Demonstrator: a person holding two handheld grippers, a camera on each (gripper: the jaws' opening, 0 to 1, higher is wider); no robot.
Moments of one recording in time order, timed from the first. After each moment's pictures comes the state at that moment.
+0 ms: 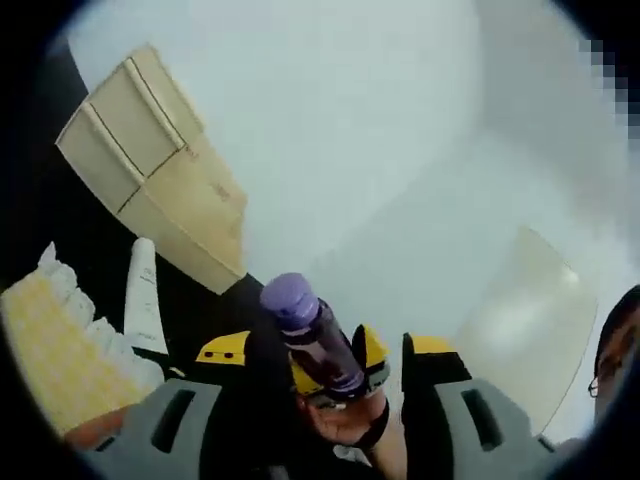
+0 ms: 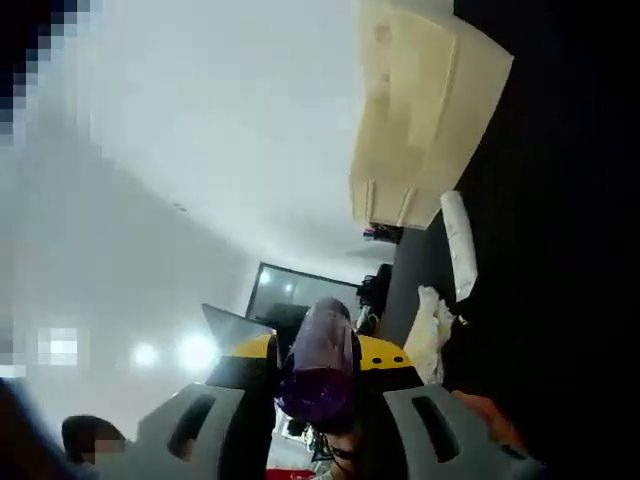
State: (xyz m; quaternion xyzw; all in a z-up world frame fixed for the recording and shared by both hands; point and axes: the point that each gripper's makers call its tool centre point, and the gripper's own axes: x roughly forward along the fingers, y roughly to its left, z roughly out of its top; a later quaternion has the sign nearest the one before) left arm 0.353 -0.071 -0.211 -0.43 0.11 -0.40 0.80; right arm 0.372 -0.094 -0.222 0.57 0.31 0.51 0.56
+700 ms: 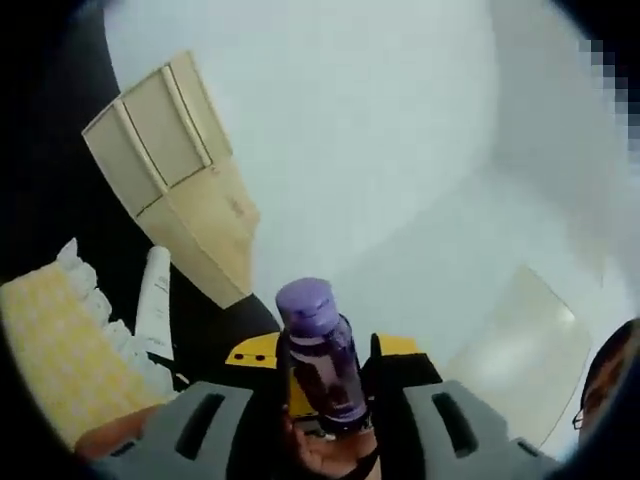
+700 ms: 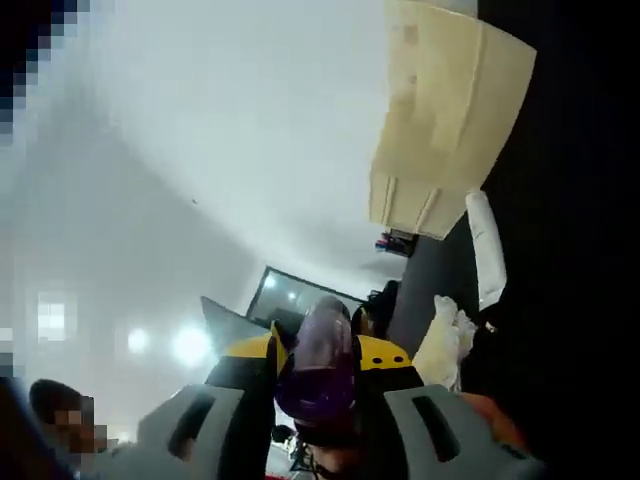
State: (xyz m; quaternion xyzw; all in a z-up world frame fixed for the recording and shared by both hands) left arm 0.360 -0.051 -0.205 -0.49 0.09 -0.37 0.78; right arm 0.350 -0.061 -0.207 0.54 0.23 0.55 0.59
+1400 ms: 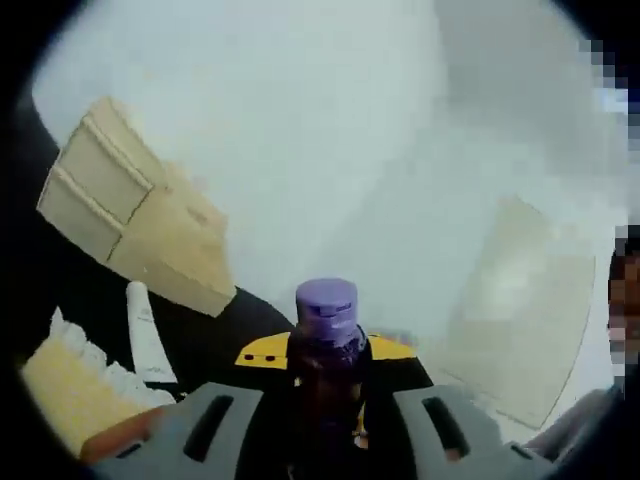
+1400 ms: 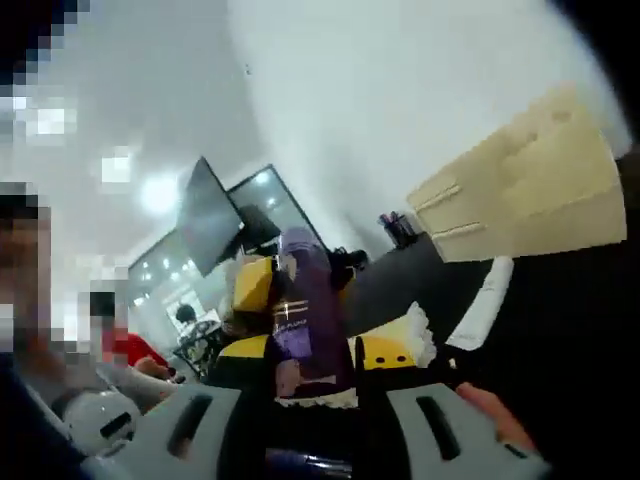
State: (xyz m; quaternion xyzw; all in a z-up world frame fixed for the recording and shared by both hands) left arm 0.334 -0.075 -0.193 -0.29 0.05 -0.44 0.85; right arm 0.299 -0.060 -0.231 0.18 0.16 0.65 0.72
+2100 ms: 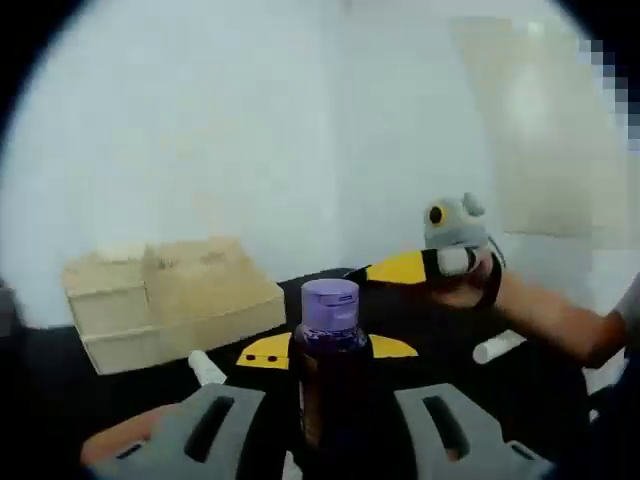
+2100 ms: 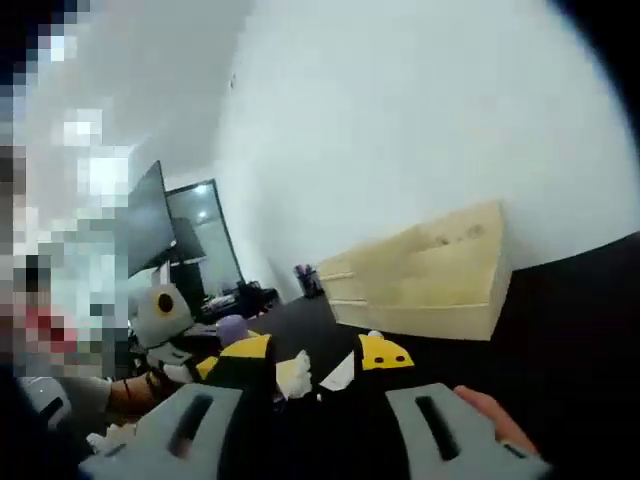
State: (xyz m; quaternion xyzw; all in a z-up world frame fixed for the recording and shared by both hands) left arm 0.347 -0.099 -0.215 0.13 0.01 -0.33 0.94; right arm 0.377 -0.152 -0.203 0.17 0.07 0.49 0.85
